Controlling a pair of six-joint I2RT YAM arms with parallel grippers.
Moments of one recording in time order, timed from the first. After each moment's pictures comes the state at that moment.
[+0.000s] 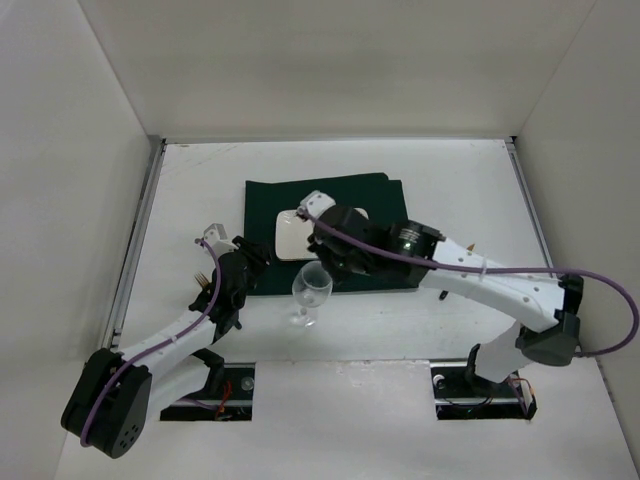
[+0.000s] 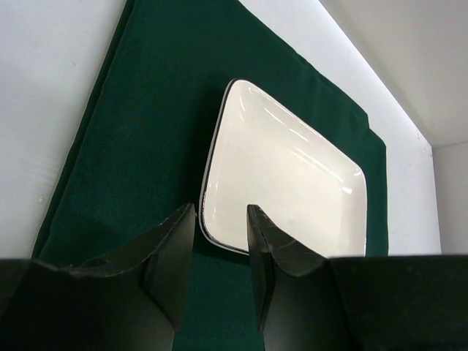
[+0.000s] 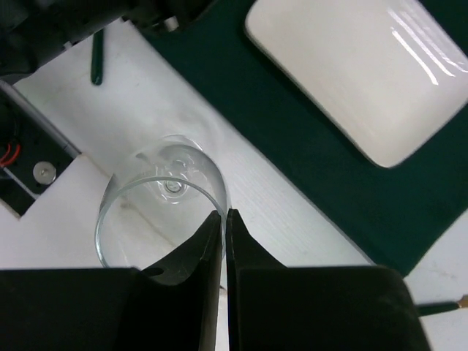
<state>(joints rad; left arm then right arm) -0.47 0.97 0.24 0.40 -0.38 -0.89 1.18 1.55 1.65 -0.92 0.27 0.28</state>
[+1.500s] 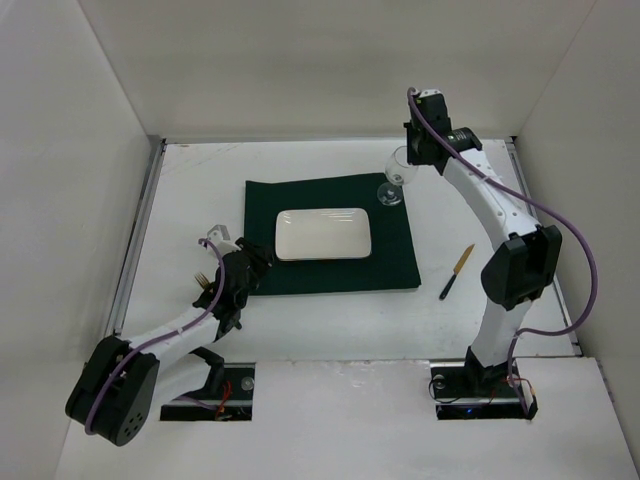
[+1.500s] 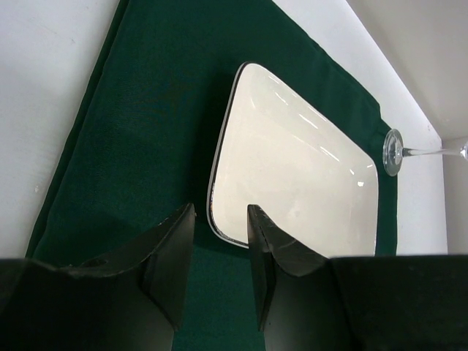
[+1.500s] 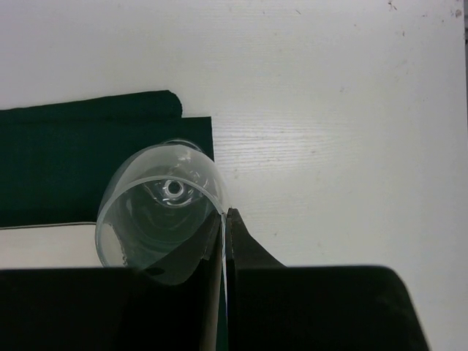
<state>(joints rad) -0.47 1.04 0.23 0.43 -0.36 -0.92 0.33 1.86 1.89 -0.74 0.37 0.15</state>
